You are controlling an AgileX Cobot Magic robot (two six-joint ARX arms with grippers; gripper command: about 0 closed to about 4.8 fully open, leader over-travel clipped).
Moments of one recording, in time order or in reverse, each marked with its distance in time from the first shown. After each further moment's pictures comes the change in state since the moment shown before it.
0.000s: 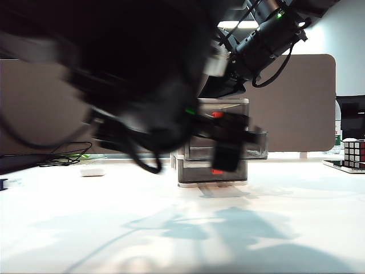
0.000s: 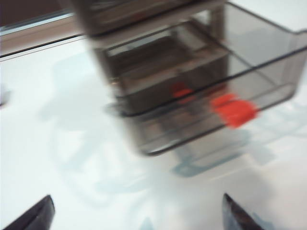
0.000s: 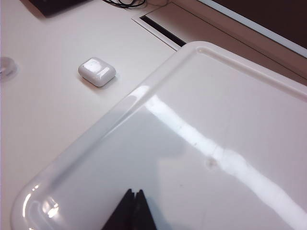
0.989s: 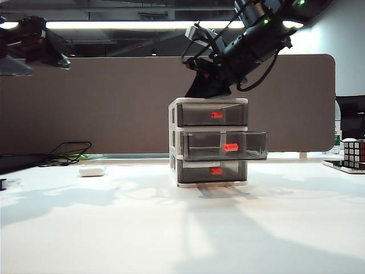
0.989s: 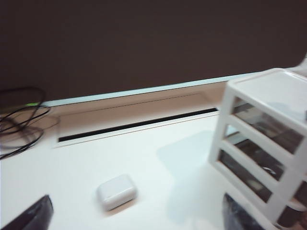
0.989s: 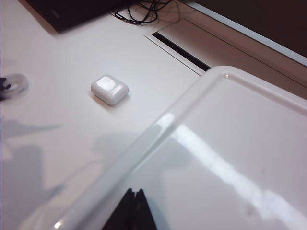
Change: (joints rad) left arm 1.085 -0.618 -0.174 -0.048 1.273 0.288; right arm 0.048 0.048 0.014 0.067 0.000 0.035
